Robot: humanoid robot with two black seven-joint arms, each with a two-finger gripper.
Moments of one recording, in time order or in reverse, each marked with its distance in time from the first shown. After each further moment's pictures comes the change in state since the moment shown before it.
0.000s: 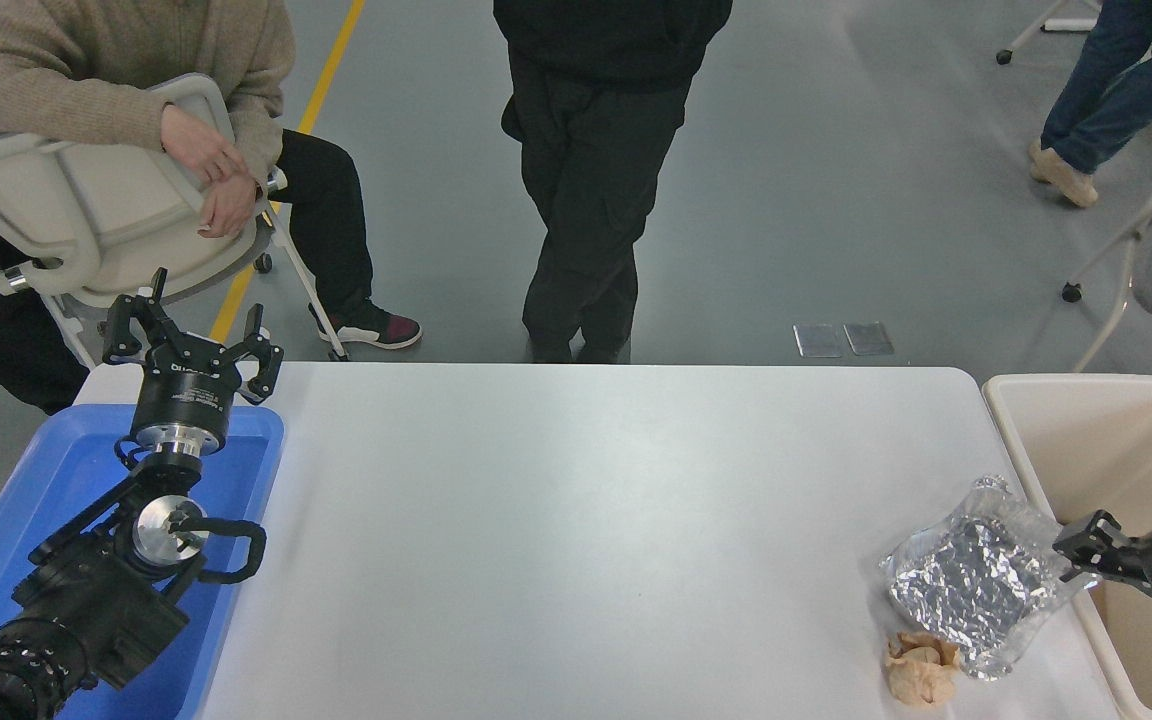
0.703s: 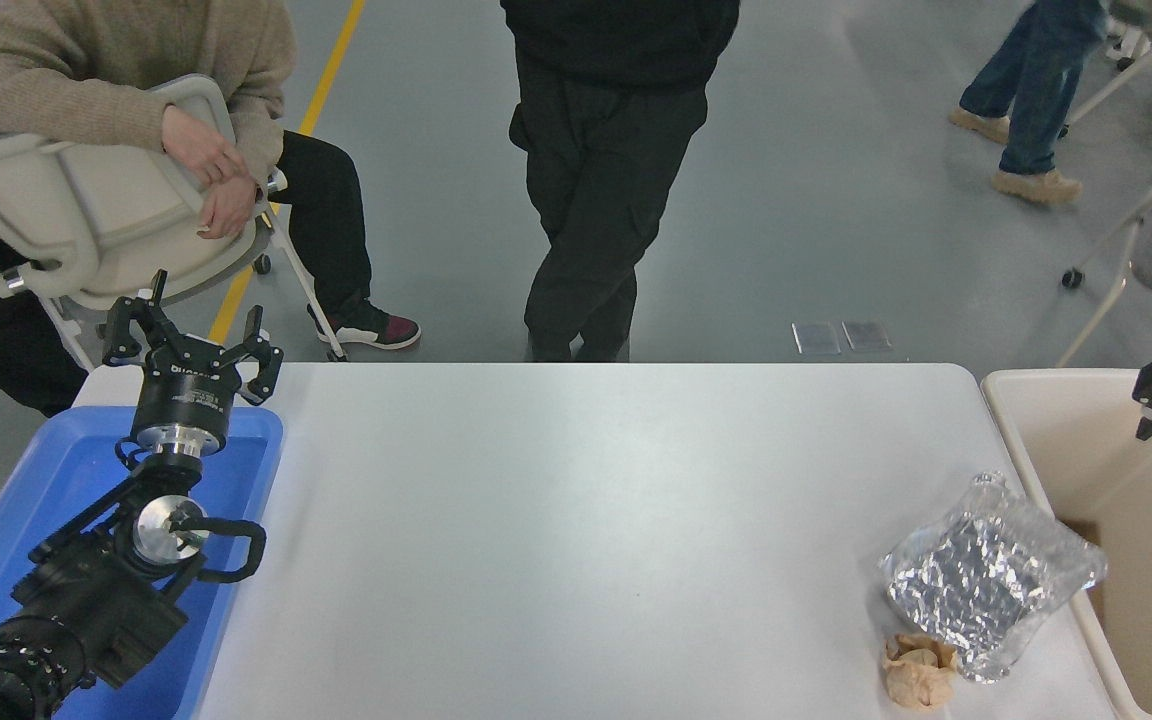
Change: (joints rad) left arm 0.000 0.000 0.001 0.000 0.000 0.000 0.000; right arm 0.525 -0.048 -0.380 0.160 -0.009 0.246 -0.001
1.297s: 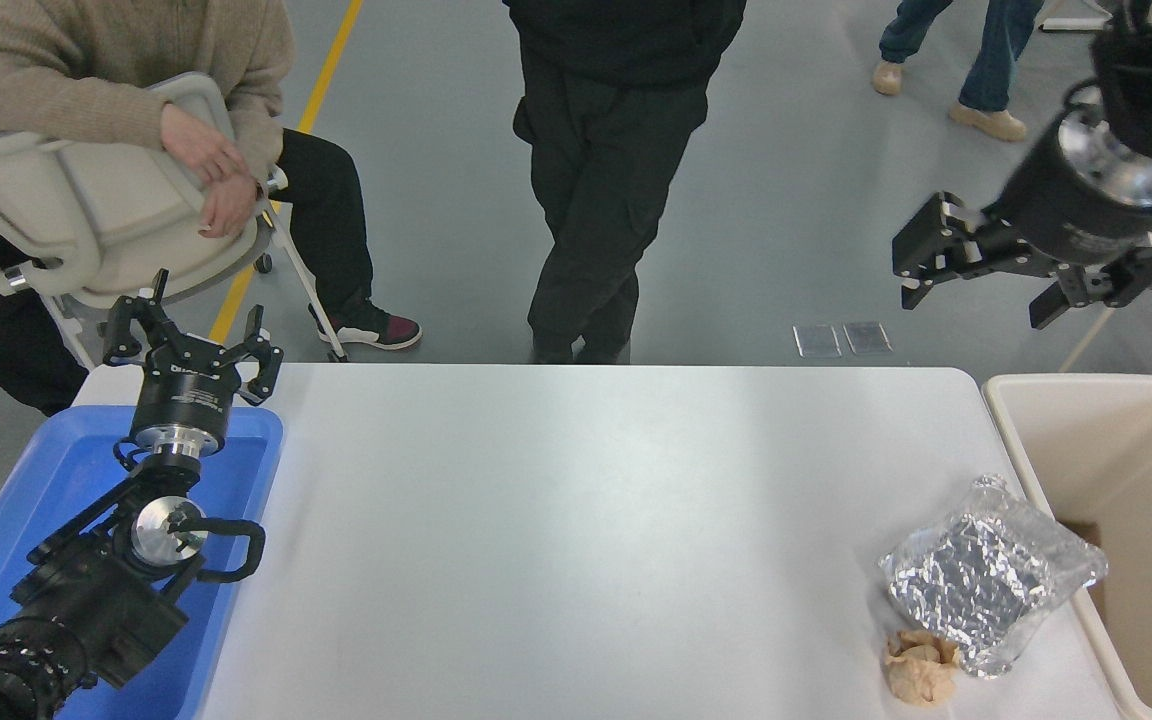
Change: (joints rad) left arm 0.001 0.000 0.000 0.000 0.000 0.000 0.000; right arm 0.451 0.240 -0.057 0.016 0.092 0.277 -0.002
